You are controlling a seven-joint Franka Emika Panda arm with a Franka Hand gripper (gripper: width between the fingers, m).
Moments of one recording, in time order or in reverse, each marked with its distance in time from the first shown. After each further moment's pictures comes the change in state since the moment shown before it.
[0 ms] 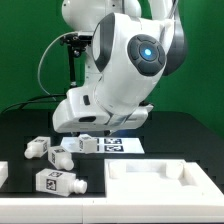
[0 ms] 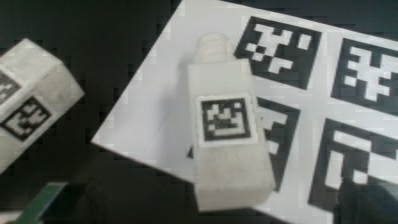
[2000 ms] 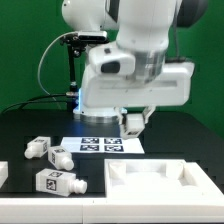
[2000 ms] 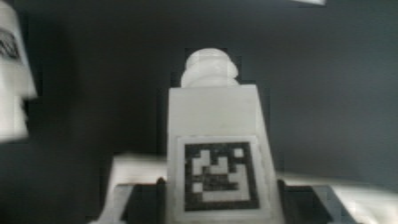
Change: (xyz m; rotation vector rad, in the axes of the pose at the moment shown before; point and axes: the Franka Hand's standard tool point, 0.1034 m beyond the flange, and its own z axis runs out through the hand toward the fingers) arm 0.033 -0.028 -0.165 0.198 0.574 0.152
